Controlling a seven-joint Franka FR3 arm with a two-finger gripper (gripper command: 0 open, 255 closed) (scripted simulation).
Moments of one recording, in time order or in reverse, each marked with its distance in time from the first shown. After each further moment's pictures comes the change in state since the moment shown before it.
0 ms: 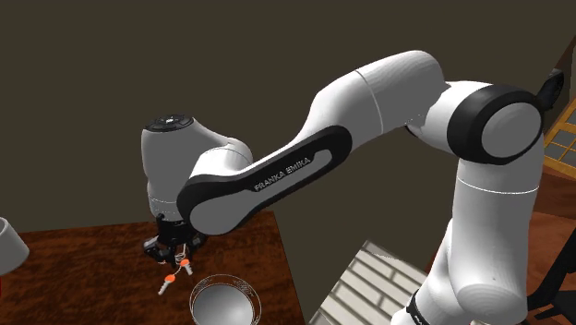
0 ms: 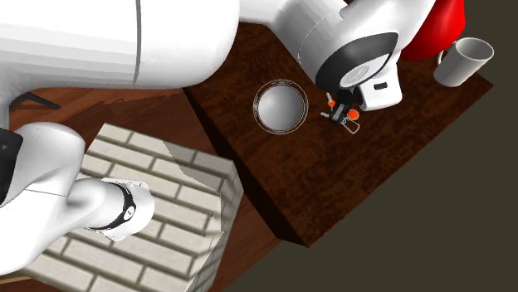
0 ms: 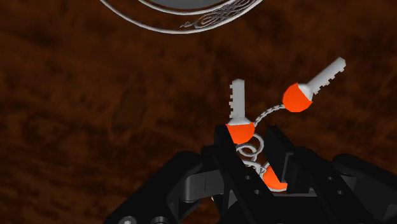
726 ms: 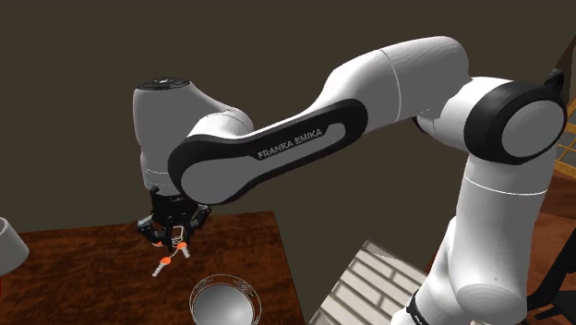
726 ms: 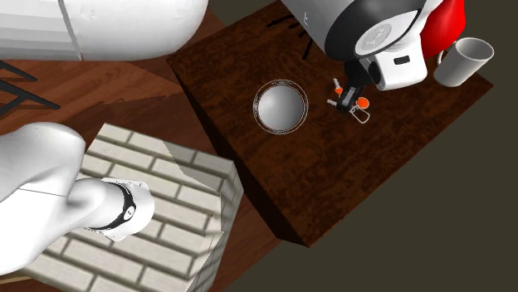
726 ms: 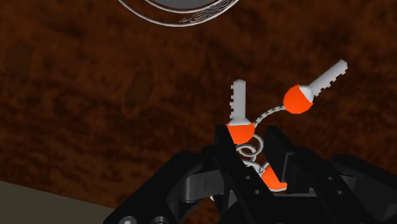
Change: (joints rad) arm -0.009 -0.056 0.015 0.080 0.042 -0.128 -0.030
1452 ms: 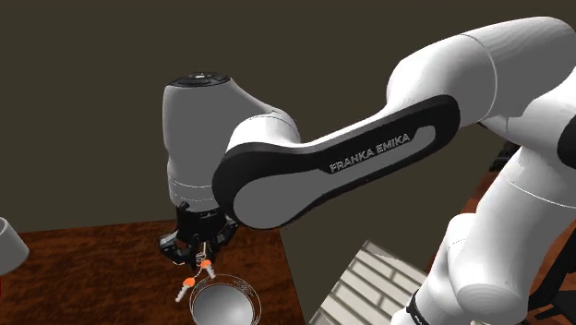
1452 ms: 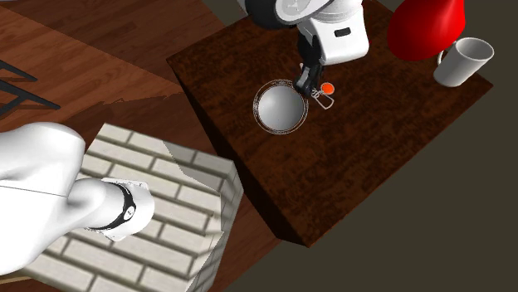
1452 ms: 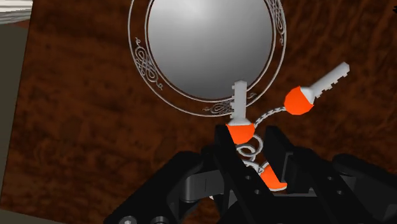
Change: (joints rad) arm 0.002 -0.263 0.047 -0.240 0.141 0.013 0.004
